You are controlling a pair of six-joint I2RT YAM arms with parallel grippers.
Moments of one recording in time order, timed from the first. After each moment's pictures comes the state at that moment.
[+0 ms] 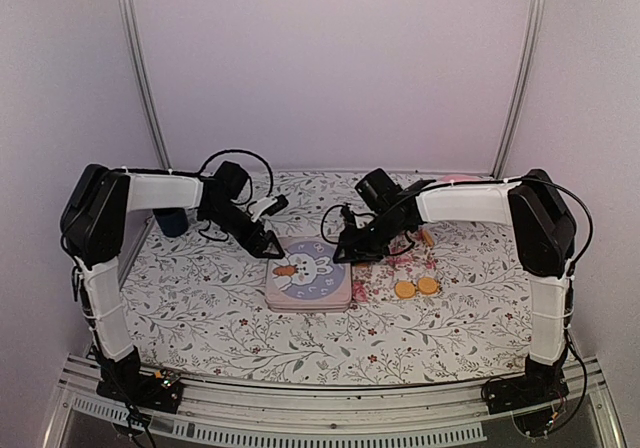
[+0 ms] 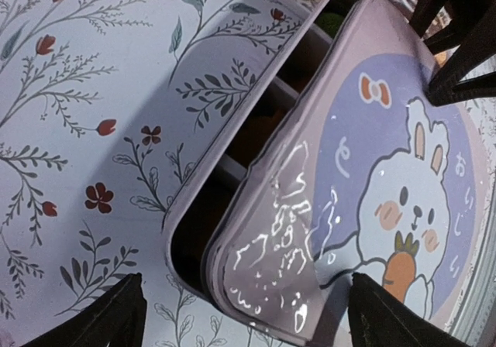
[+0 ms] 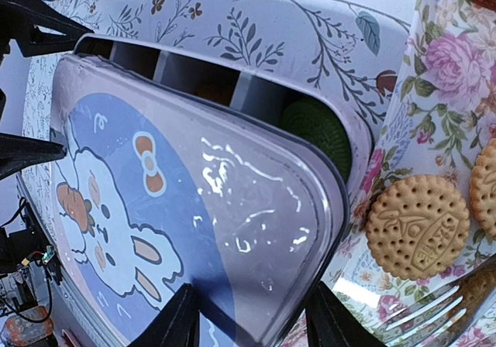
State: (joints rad) left arm -0.42 1.97 1.35 -0.54 0.52 0.35; right arm 0.72 2.07 1.52 -0.51 -0.35 0.49
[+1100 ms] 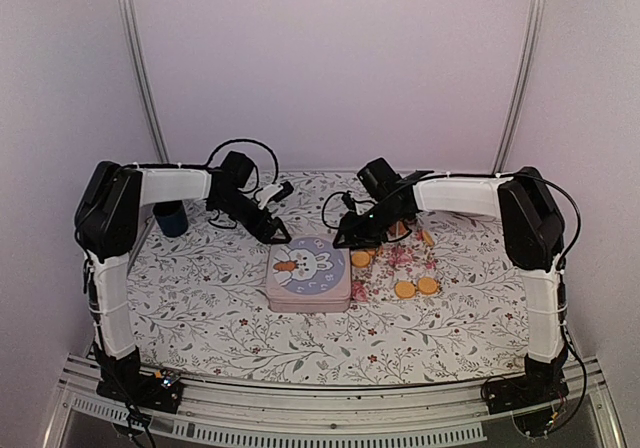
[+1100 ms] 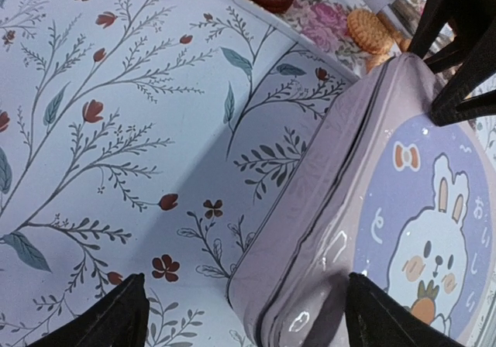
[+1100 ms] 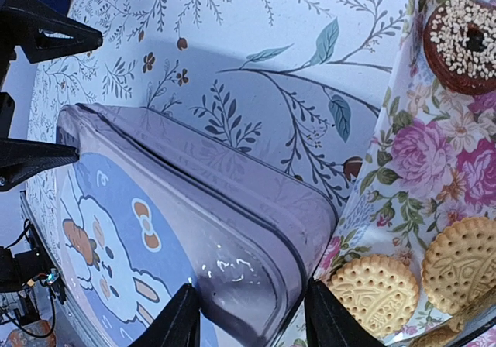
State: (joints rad) left arm -0.41 2.08 1.51 -0.51 0.49 0.36; right arm 0.67 2.16 1.66 -0.53 -0.35 0.45
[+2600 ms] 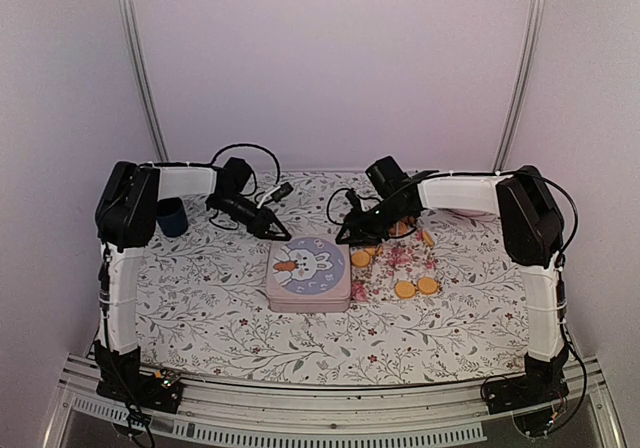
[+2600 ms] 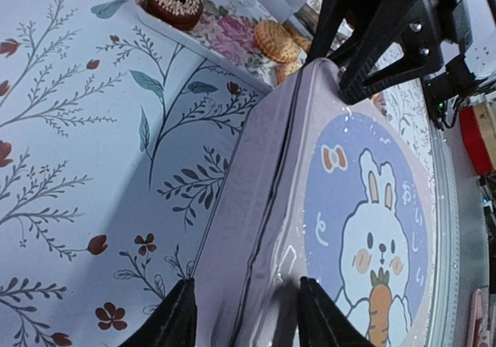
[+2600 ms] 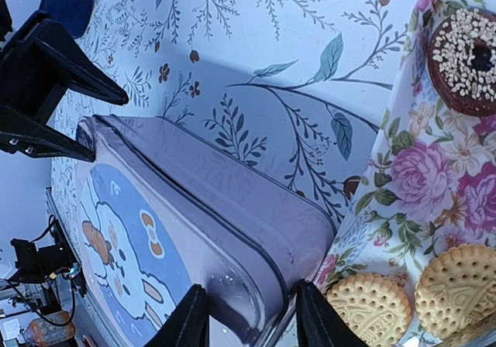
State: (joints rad) left arm -0.34 2.27 1.69 -0.69 0.89 0.53; right arm 0.61 2.18 1.66 -0.49 -0.47 0.45
